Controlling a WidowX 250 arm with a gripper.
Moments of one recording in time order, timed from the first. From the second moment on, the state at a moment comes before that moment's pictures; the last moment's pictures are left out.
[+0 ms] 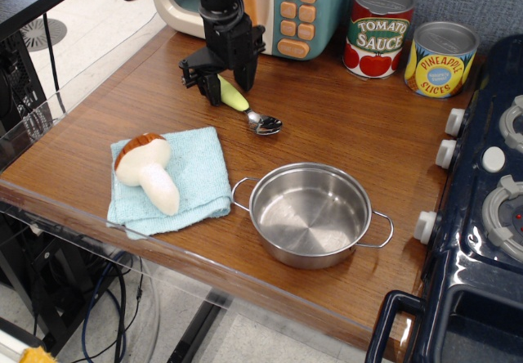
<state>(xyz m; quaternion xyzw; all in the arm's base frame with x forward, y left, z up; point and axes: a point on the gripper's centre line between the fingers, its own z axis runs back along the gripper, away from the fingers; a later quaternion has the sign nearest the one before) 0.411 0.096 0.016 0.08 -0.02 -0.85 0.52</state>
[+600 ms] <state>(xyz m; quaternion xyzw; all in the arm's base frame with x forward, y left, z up) 0.408 0.097 0.017 0.08 0.02 -0.84 0.54</state>
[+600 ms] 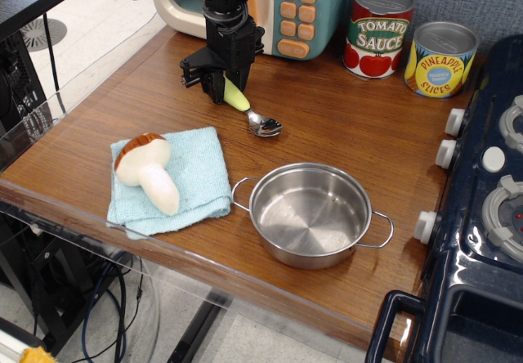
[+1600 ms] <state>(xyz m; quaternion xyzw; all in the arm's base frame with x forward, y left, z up) 0.413 0.015 0.075 0.06 -0.06 -0.73 0.68</state>
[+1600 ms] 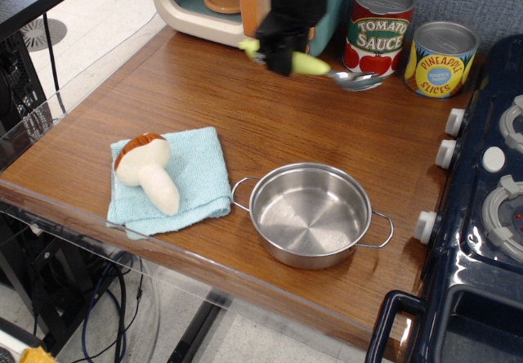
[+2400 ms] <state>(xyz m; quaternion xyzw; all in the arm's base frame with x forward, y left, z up) 0.445 -0.027 0.039 0.08 -0.04 -0.72 0.69</state>
